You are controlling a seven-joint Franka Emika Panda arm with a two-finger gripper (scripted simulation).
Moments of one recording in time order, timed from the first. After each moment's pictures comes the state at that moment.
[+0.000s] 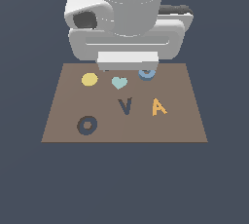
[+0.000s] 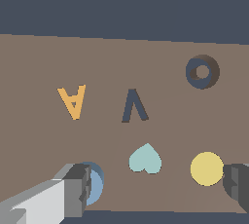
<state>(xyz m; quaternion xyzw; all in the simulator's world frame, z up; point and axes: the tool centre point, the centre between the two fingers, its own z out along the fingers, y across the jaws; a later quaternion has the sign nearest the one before) 0.000 0.003 0.171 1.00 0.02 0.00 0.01</state>
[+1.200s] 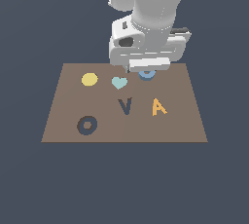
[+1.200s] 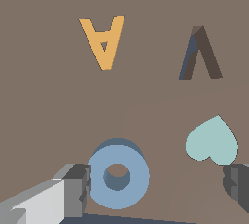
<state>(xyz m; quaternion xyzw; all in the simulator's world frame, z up) -0.067 0.058 0.088 1.00 0.05 0.00 0.00</state>
